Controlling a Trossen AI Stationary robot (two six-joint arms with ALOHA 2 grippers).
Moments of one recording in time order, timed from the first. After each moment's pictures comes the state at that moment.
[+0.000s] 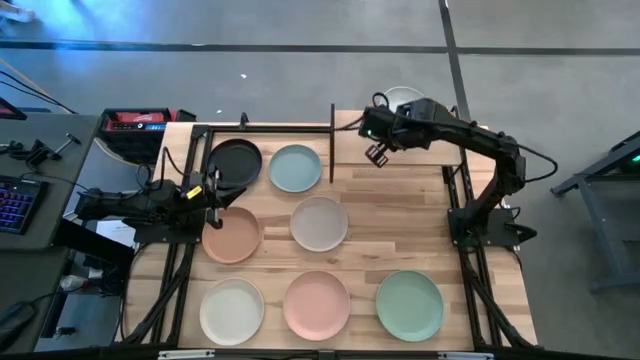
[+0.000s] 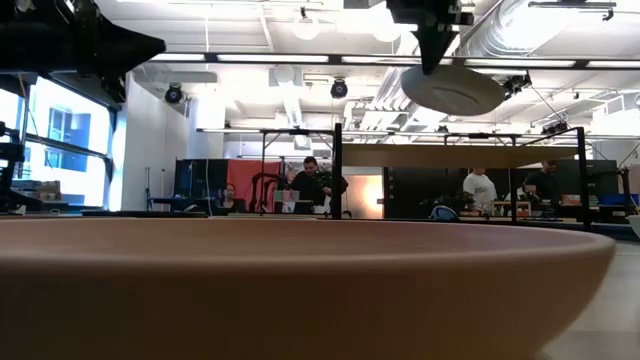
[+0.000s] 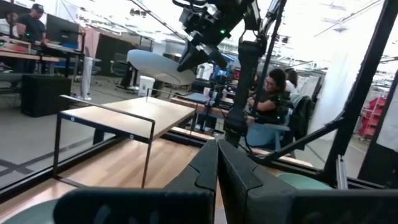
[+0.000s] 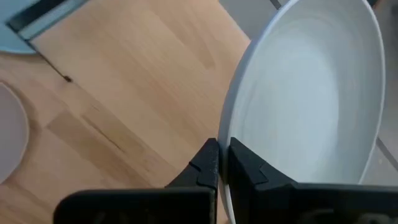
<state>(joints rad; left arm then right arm) -0.08 0.02 0.08 0.13 -0.32 -0.15 -0.29 1.68 1.92 -1.57 0.52 0.41</state>
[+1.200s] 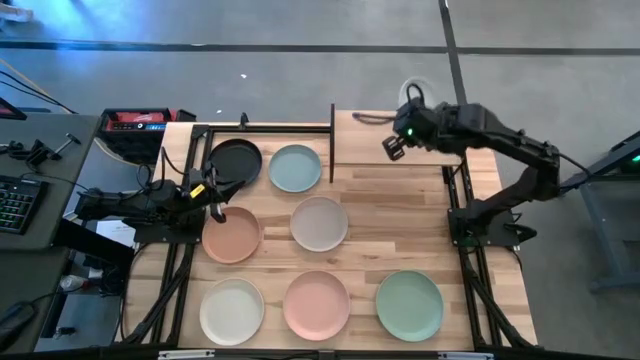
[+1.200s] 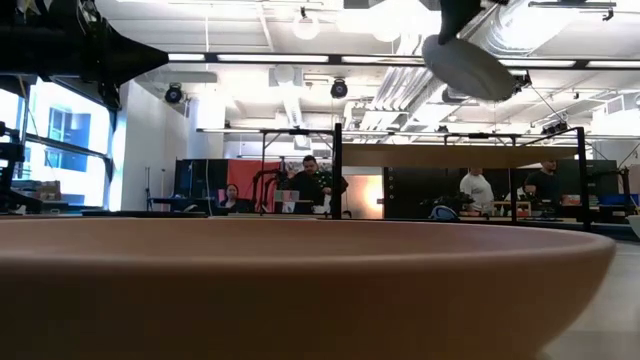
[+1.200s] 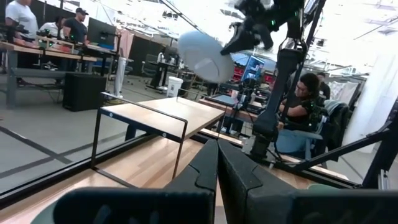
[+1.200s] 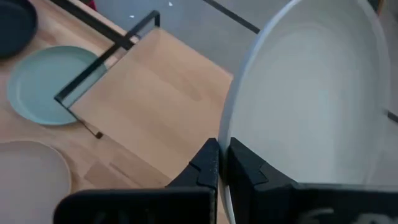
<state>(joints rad) -0.08 0.02 0.08 0.12 -0.44 -0.16 -0.23 1.39 1.70 -1.38 0.61 0.56</state>
